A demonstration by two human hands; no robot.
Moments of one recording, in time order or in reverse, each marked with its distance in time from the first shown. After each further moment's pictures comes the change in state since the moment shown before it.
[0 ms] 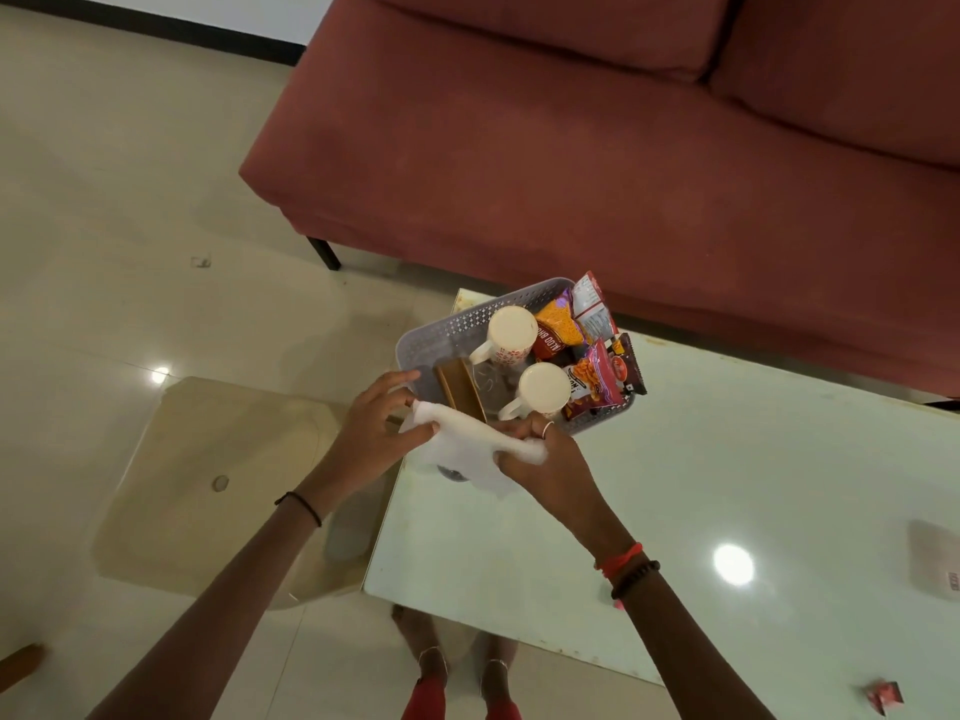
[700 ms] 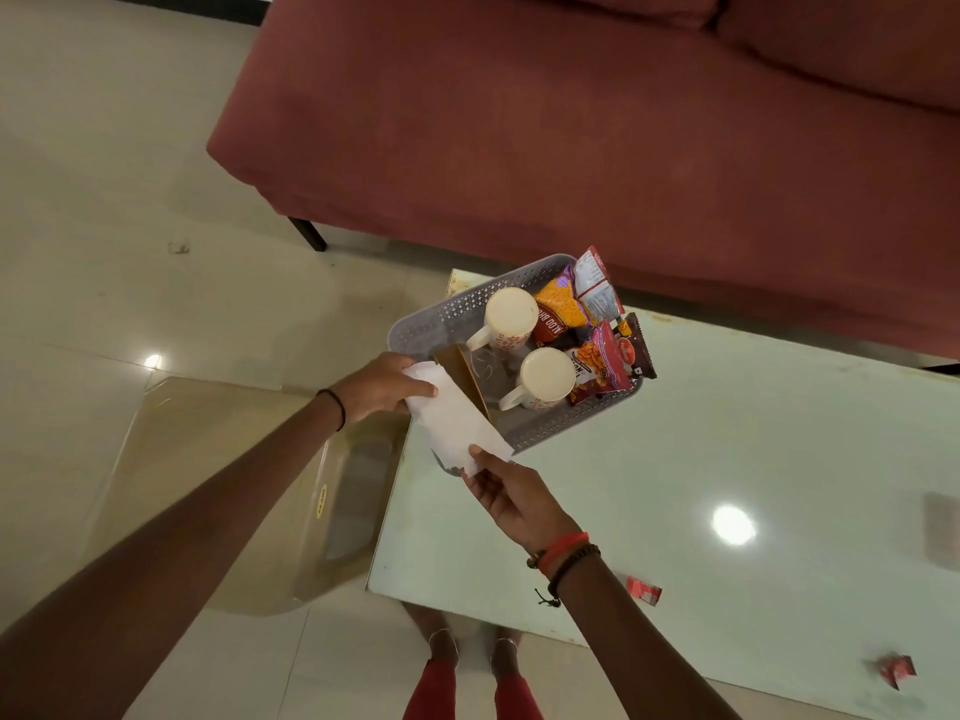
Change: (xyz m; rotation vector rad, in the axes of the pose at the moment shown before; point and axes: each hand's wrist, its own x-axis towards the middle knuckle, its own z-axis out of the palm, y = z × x) left_hand 0.086 -0.006 0.003 -0.276 -0.457 -0.491; right_hand 0.018 0.033 0.060 1.303 -0.044 0.727
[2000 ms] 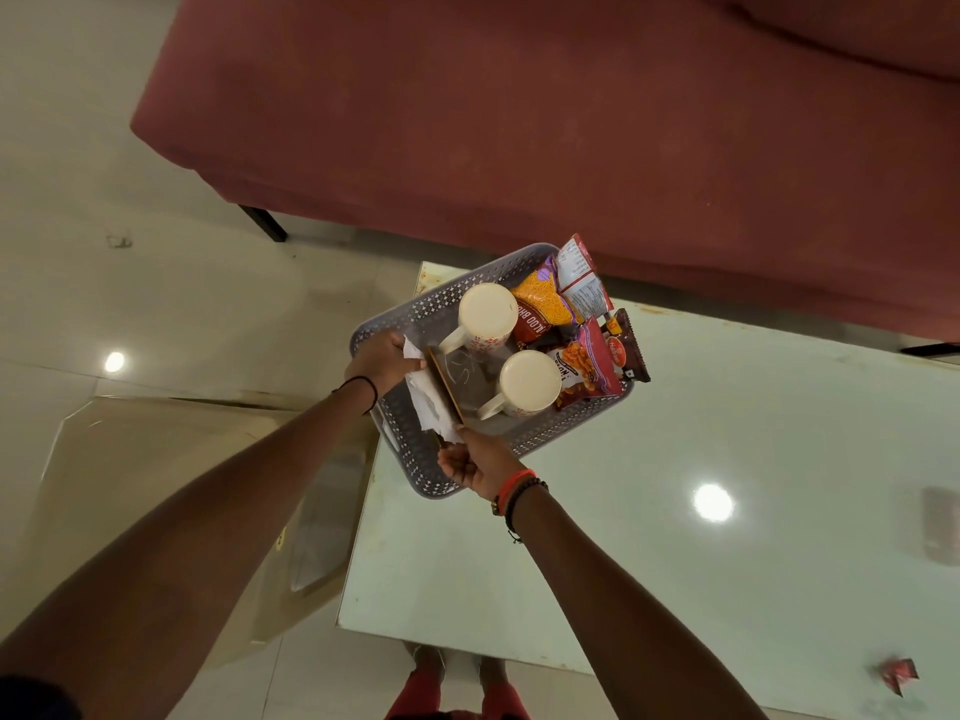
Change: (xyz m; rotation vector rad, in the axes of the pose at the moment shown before) left_hand 0.125 -0.022 0.016 0.384 0.388 0.092; right_hand 0.091 -0.029 0.007 -0.231 0.236 0.051
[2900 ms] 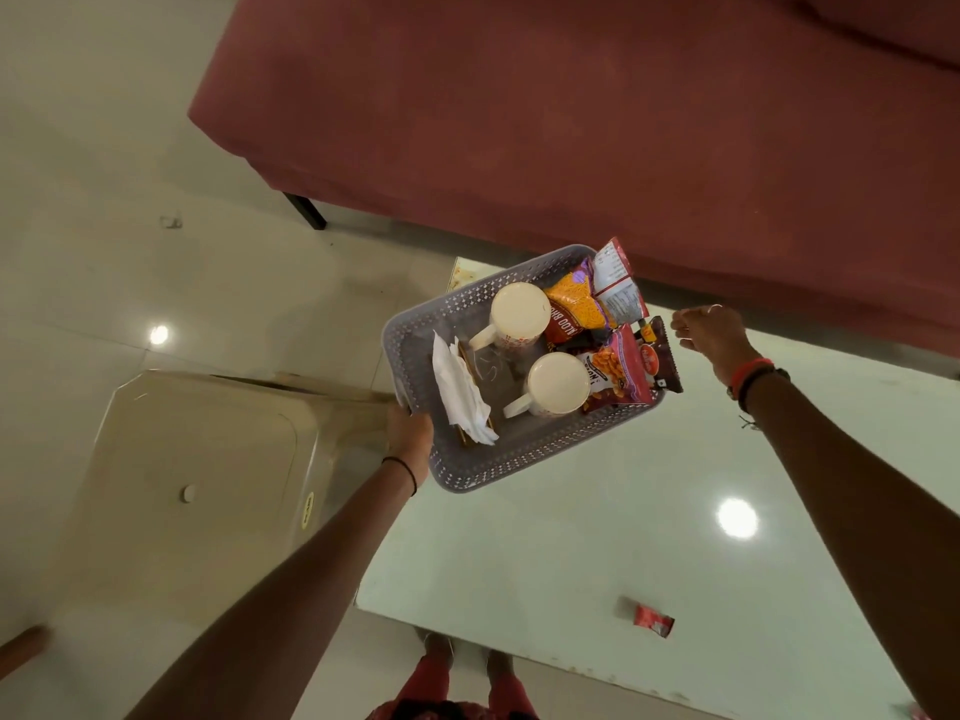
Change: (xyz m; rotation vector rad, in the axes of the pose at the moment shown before) left_hand -0.072 -0.021 0.063 -0.893 0.207 -0.547; right_hand -0.006 -0.224 -0.127 -0.706 0.432 -0.609
